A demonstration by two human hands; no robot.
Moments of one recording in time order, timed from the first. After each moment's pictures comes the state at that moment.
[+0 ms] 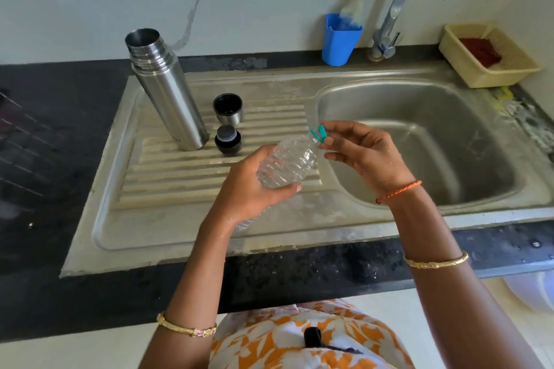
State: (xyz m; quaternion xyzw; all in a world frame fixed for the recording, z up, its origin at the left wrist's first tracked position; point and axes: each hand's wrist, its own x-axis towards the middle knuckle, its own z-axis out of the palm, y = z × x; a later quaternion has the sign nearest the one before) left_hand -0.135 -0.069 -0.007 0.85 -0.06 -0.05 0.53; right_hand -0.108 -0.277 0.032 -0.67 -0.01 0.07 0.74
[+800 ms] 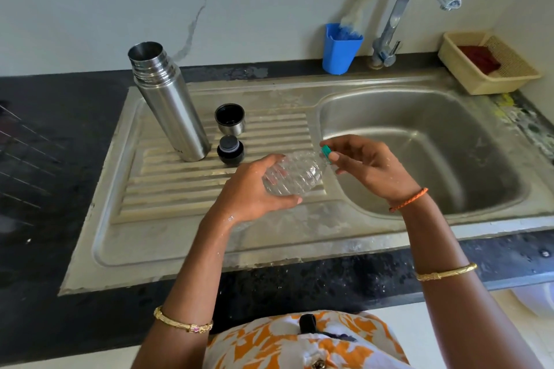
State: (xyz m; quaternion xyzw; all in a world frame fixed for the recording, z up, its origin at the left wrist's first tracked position) left_hand -0.114 -0.059 -0.004 0.88 -0.09 -0.11 0.46; right_hand -0.096 -0.288 0.020 -0.80 -0.11 0.07 0.58
